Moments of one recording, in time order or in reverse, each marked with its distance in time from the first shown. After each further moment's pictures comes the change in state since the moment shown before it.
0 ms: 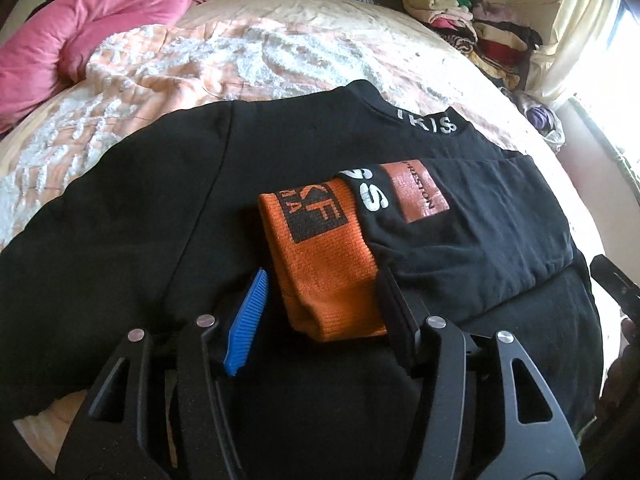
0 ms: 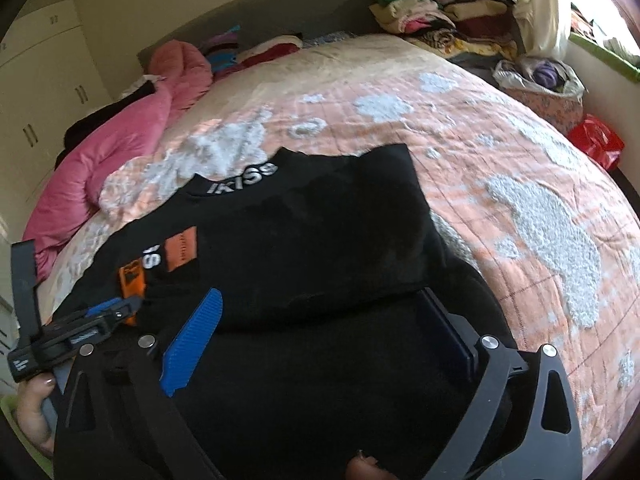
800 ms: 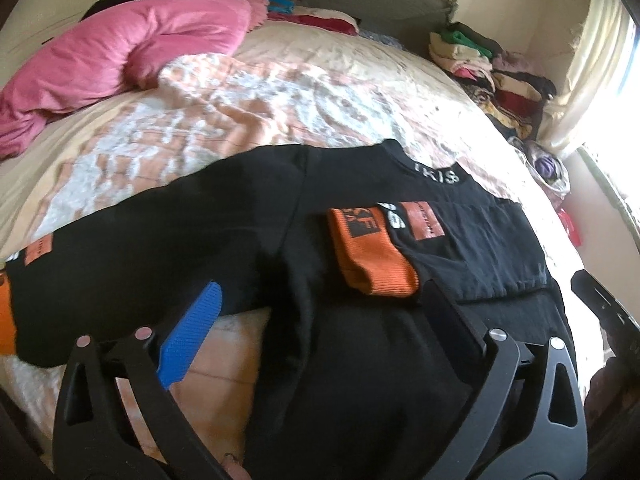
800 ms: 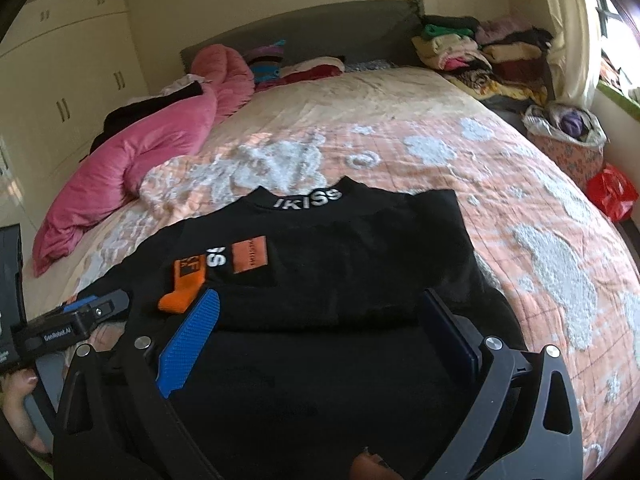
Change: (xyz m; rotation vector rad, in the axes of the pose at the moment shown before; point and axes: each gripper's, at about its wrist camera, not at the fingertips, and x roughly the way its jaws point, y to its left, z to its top) left arm -0.083 0.030 -0.019 -0.122 -0.135 0.043; right arm -0.039 0.057 -0.001 -0.142 -0.076 0.055
